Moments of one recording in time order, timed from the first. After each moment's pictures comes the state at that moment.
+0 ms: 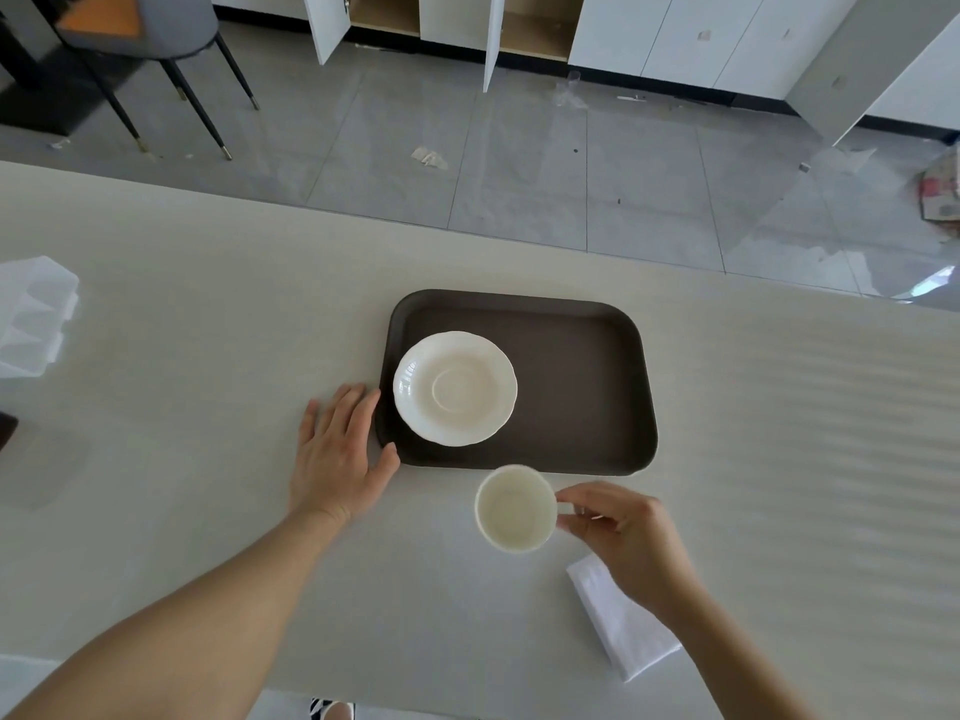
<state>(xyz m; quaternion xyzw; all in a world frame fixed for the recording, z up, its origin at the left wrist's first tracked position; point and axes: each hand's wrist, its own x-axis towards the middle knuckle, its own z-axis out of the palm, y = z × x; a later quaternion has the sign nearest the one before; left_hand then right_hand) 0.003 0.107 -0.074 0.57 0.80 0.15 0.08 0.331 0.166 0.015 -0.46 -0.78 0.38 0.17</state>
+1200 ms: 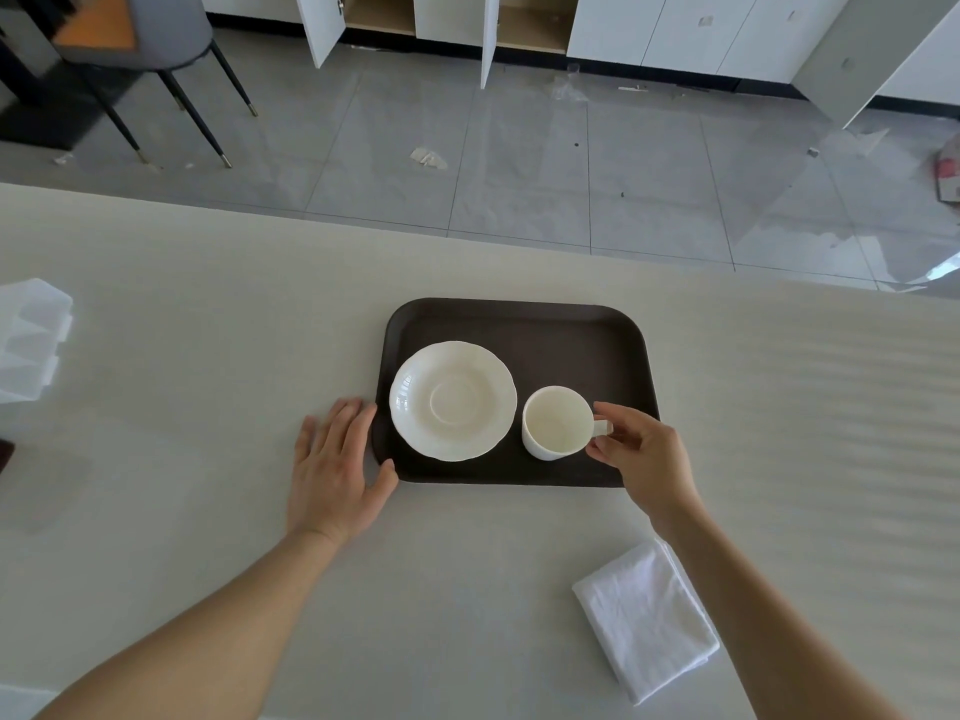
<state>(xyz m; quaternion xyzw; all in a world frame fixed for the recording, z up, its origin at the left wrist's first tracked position) 0.002 0.109 -0.076 0.57 0.80 0.15 0.08 0.327 0.255 -0.029 -0.58 -0.58 0.51 0.26</state>
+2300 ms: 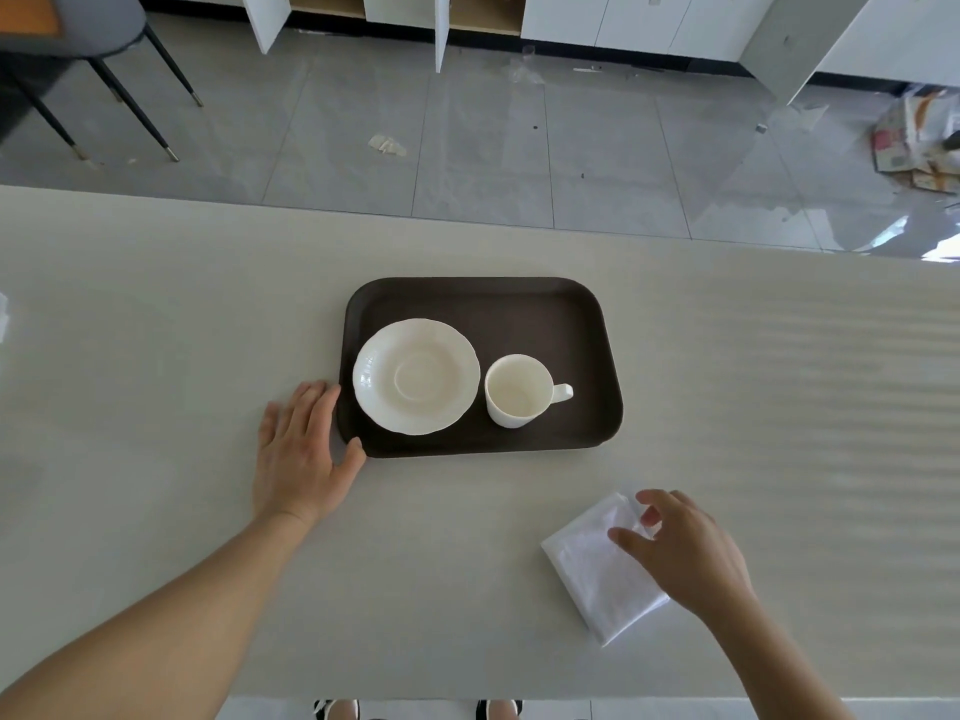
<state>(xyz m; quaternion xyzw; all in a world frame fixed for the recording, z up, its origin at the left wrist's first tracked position) 0.002 0.109 -0.077 0.57 0.80 0.15 0.08 0.415 0.158 -0.015 -0.69 -0.67 0.25 -0.07</state>
